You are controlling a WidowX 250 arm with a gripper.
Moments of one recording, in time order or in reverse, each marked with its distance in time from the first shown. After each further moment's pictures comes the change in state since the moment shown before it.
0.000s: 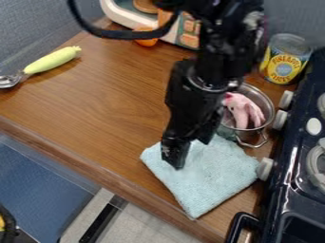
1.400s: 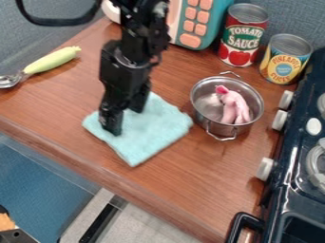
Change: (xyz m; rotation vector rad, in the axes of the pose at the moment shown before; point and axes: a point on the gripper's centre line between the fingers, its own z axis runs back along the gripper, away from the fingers) arm 0.123 0.011 -0.026 0.022 -0.161 0.221
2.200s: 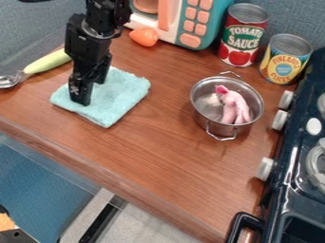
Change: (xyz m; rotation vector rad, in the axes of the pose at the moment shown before) arm 0.065 -0.025 -0.012 0.033 -0.073 0.218
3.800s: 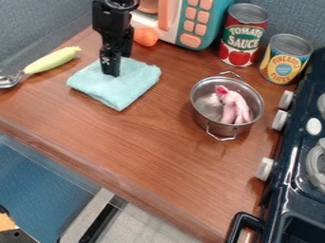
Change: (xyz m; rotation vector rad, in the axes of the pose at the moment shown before) arm -0.024 -0.078 0.000 -0.052 0.171 0.020
